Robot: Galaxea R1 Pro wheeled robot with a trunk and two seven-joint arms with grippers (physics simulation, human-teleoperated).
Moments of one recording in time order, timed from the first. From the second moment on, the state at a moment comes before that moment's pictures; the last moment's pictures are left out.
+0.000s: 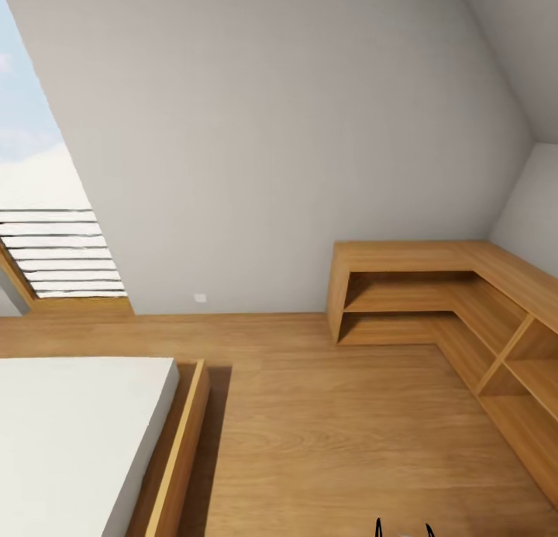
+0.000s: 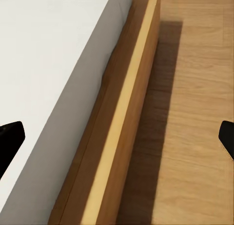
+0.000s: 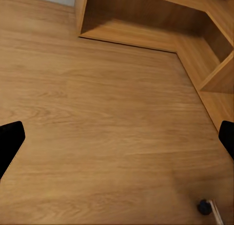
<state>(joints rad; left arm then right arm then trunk) -0.12 0.01 -0.40 -0.04 0.46 -0.98 0.28 -0.31 0.06 1.20 0.01 -0.85 -0.86 -0.61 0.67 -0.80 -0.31</state>
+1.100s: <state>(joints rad) -0.12 0.01 -0.40 -0.04 0.46 -0.98 0.28 -0.31 0.06 1.20 0.01 -0.85 -0.86 -0.61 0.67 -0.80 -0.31</state>
